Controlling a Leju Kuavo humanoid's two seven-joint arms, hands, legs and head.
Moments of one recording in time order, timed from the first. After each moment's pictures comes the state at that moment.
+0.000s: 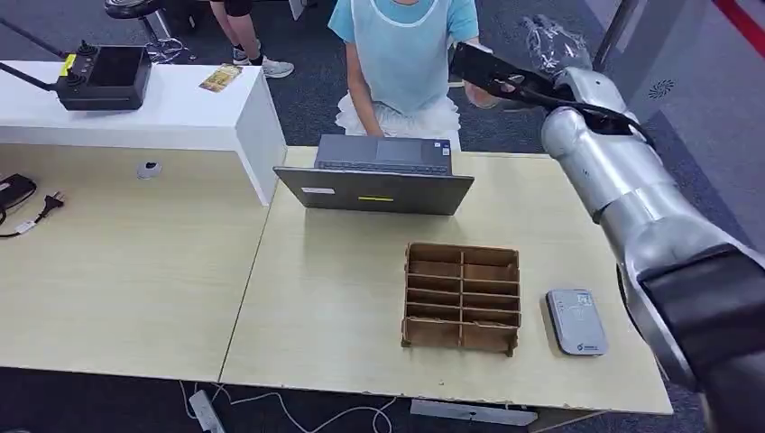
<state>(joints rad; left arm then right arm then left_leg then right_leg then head) -0.09 -0.22 1.09 -0.22 -1.30 0.15 0.11 -1.31 -0.07 0.64 -0.55 0.90 0.03 0.17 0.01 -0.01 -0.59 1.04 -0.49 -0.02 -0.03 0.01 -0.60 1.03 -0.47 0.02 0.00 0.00</state>
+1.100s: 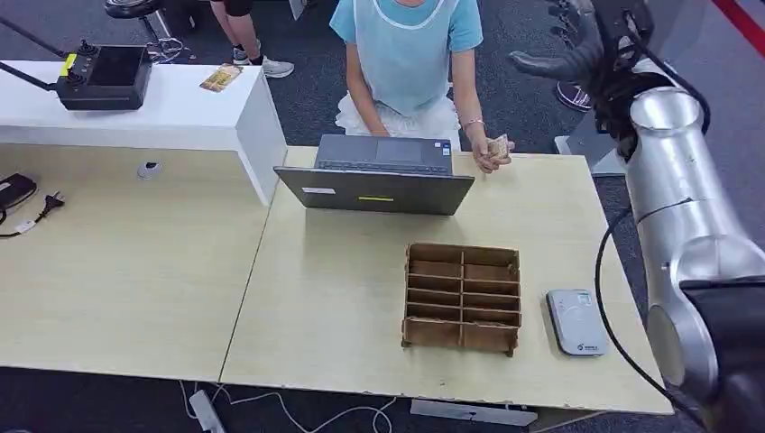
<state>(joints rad) -0.09 -0.22 1.10 -0.22 -1.25 0.17 0.09 -1.20 -0.17 0.24 -0.75 0.17 0.33 -0.06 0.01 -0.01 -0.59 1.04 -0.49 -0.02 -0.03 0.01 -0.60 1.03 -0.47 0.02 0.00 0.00</state>
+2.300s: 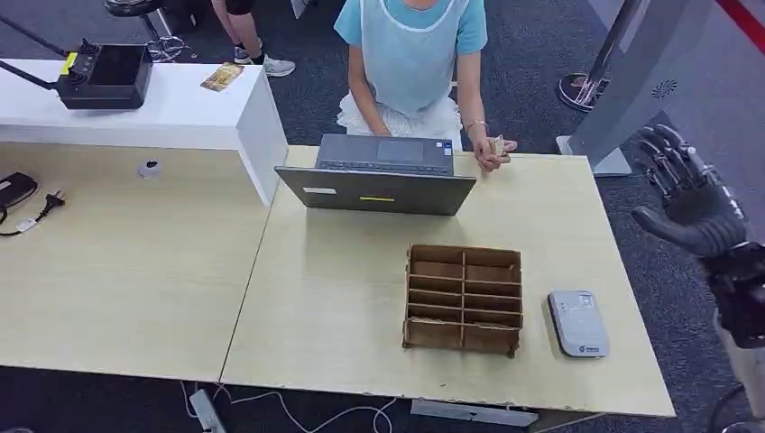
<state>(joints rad) -0.08 -0.22 1.16 -0.22 -1.19 0.20 0.08 -0.30 -0.59 0.00 -1.53 -0.38 0.45 -0.21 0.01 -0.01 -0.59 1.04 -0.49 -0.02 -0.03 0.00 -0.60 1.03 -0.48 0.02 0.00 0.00</state>
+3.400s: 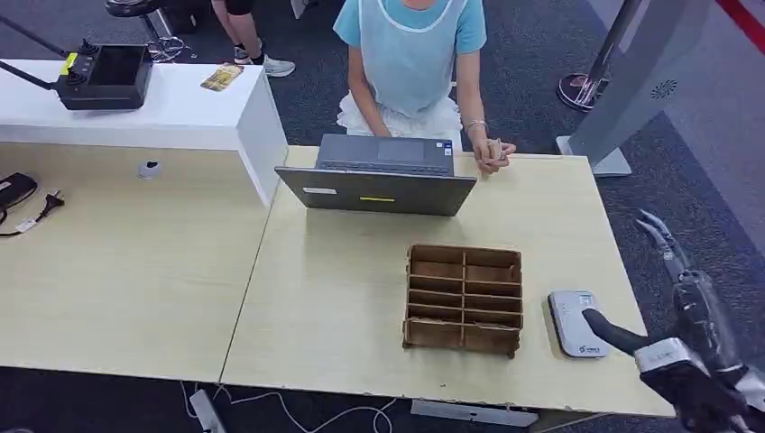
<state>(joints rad) -0.07 -0.25 1.21 -0.22 -1.16 0.20 0.09 0.22 -0.46 -0.06 -2.06 0.54 -0.08 -0.29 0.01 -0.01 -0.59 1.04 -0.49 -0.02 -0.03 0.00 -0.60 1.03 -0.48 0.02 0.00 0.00</state>
